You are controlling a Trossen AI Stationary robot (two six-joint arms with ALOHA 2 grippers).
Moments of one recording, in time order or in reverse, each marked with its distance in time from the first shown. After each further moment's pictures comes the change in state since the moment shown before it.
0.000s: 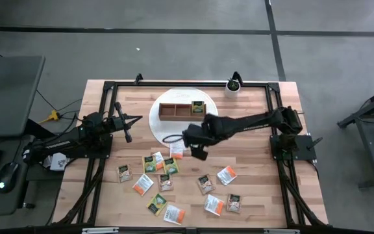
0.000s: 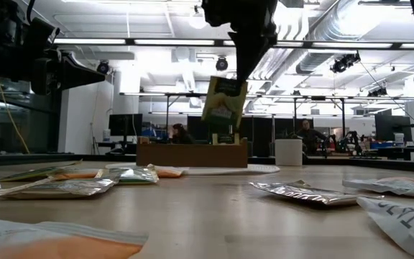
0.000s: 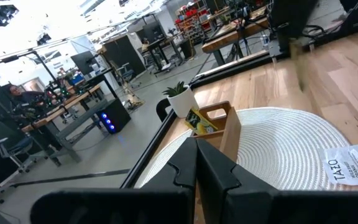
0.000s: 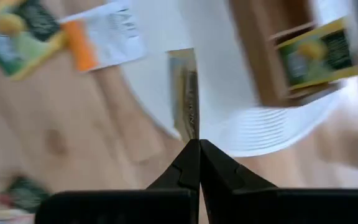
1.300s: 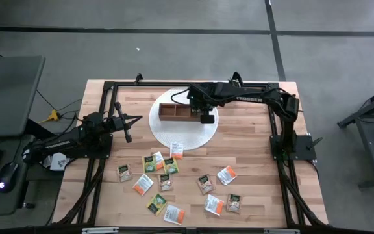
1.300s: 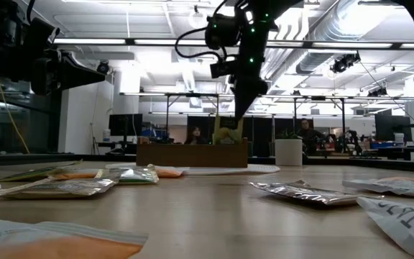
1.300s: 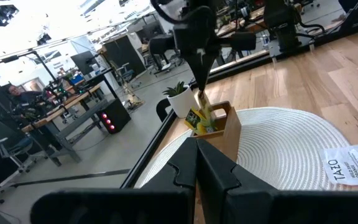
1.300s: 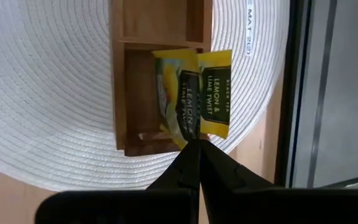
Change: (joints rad) left arm 0.000 0.000 0.000 0.000 0.000 0.000; right arm -0.421 -0.002 -0.164 0.277 -0.052 -0.781
